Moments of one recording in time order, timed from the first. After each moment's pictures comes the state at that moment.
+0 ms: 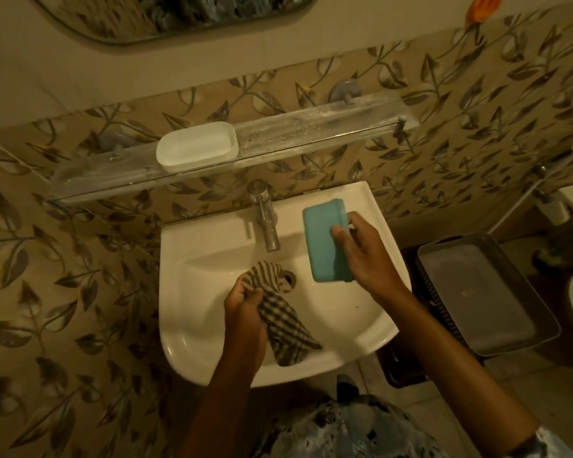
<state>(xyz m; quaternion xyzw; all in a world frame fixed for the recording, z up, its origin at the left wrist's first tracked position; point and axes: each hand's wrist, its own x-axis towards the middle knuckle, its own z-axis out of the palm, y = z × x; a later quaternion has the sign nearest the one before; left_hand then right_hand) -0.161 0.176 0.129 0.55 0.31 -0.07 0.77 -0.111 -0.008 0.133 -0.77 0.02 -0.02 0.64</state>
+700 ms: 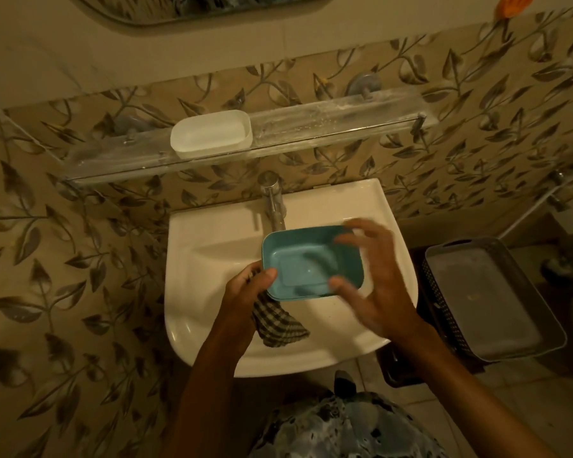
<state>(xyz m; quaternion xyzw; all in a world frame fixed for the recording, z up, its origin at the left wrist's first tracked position) -0.159 0.207 0.129 0.61 0.12 -0.18 0.76 -0.153 -0.007 0.134 -0.83 -0.18 -0.17 0.50</state>
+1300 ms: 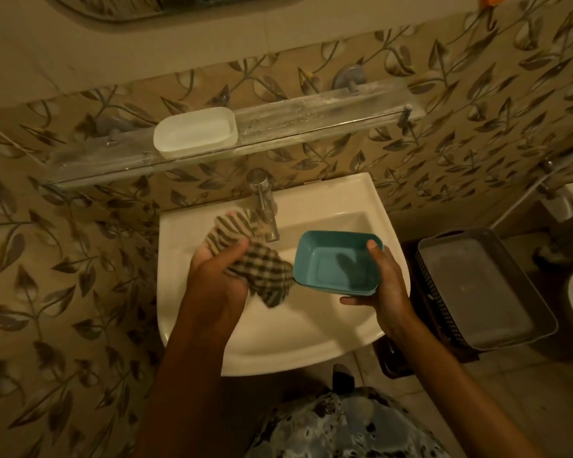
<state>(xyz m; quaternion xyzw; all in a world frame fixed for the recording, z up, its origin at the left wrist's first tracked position) -0.140 0.193 0.189 0.44 0.19 -0.05 0.87 -0.157 -0.022 0.104 -0.57 0.24 0.08 0.78</state>
